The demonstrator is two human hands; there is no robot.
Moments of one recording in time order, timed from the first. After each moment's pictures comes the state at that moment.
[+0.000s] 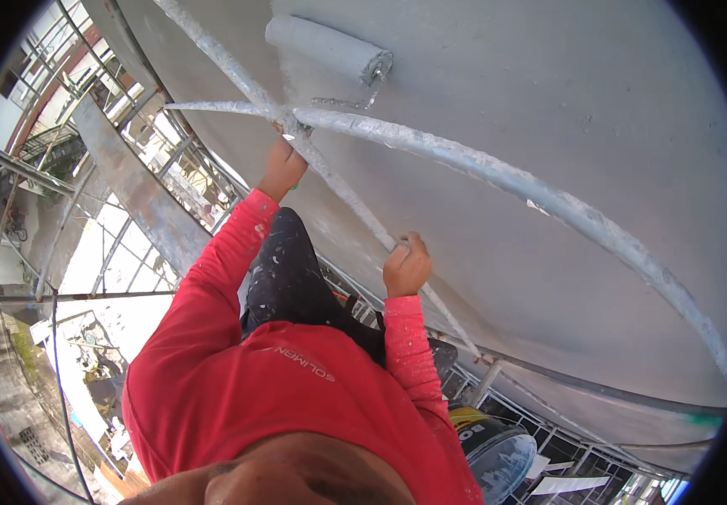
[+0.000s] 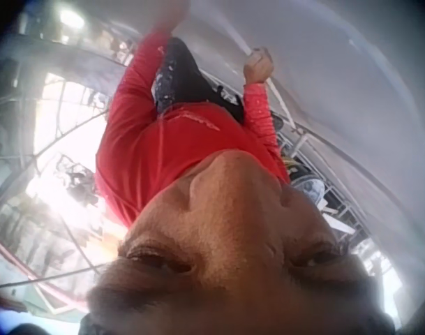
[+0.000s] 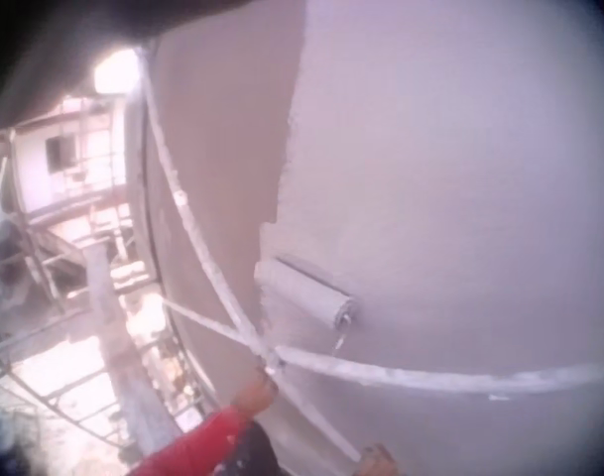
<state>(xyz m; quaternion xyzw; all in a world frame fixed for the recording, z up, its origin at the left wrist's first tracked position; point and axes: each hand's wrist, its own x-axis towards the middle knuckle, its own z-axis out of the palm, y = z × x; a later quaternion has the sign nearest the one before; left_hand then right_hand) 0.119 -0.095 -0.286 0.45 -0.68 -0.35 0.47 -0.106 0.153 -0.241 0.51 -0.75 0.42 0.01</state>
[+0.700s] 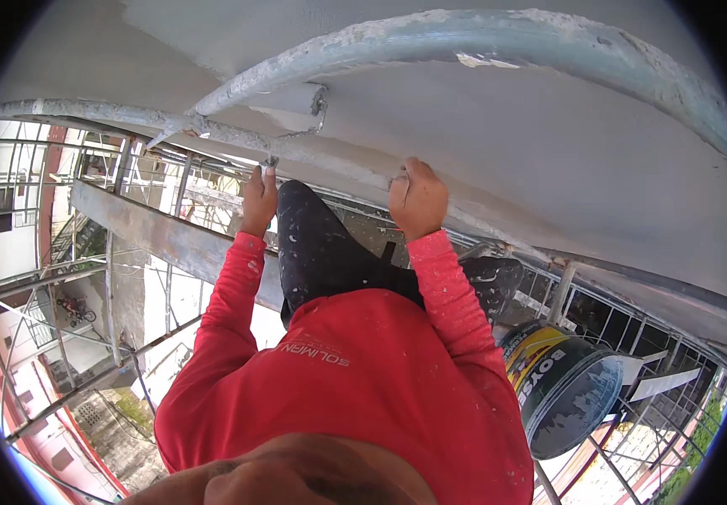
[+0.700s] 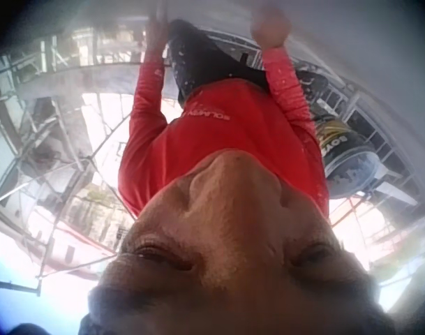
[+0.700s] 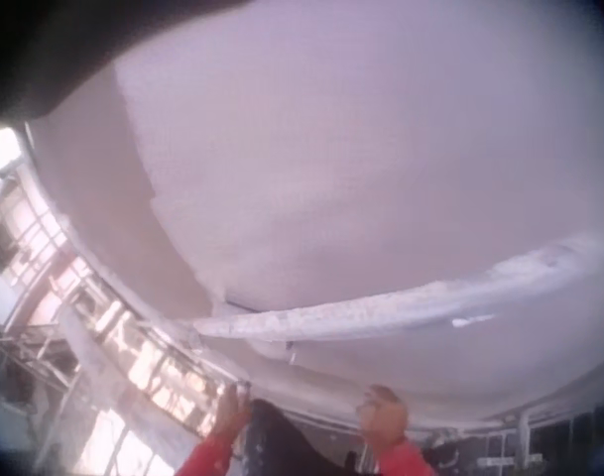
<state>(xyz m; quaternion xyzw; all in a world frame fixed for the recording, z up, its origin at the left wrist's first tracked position) 0.168 -0.008 -0.308 0.53 -0.75 -0.31 0.26 -0.106 0.157 -0.235 0.49 -0.74 0.45 -0.01</state>
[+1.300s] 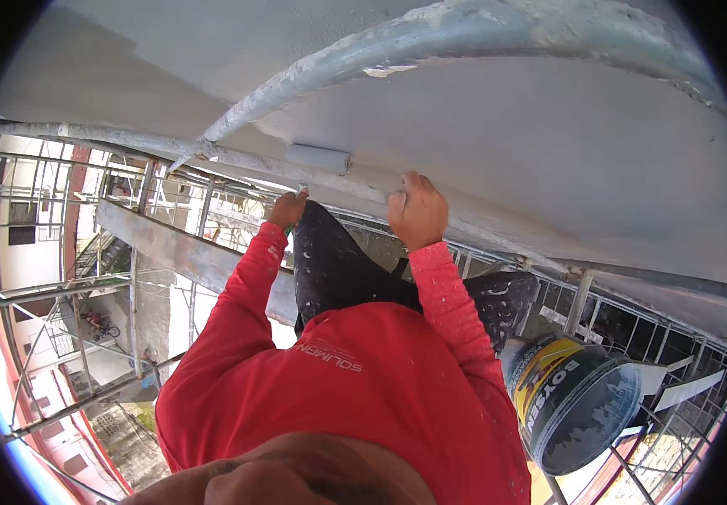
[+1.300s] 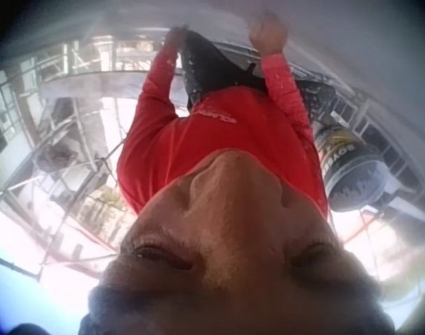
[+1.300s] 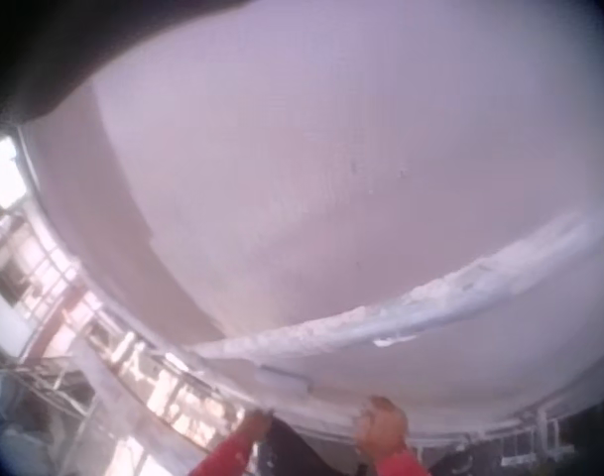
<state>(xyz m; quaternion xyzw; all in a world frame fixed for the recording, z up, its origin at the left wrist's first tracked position) 0.154 -0.052 -0.376 0.62 -0.67 -0.39 -0.05 -0.109 0.157 -0.238 0.48 -0.76 0.45 -0.01</state>
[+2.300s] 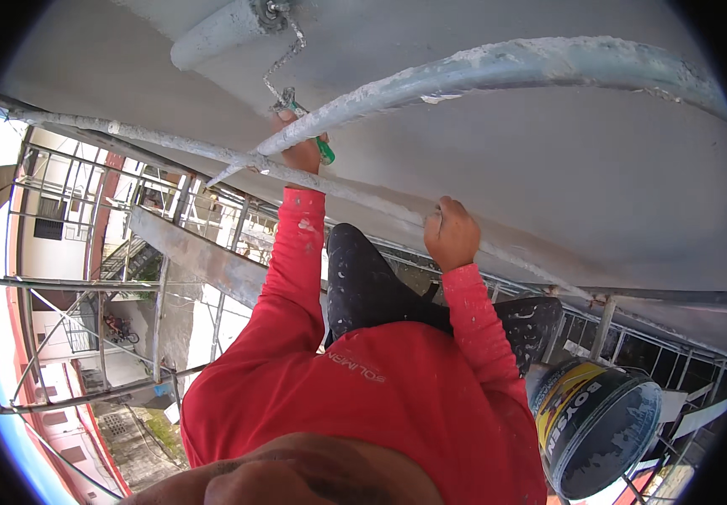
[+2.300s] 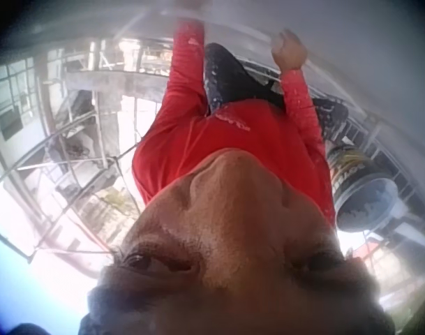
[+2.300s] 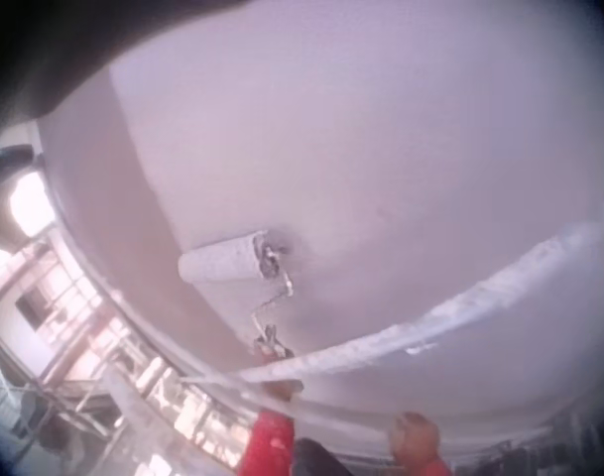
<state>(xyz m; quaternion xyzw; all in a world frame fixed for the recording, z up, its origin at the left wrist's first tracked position) 0.036 -0.092 -0.169 0.29 -0.59 -0.45 0.61 -0.105 0.159 -0.239 0.47 -0.76 0.45 0.00</state>
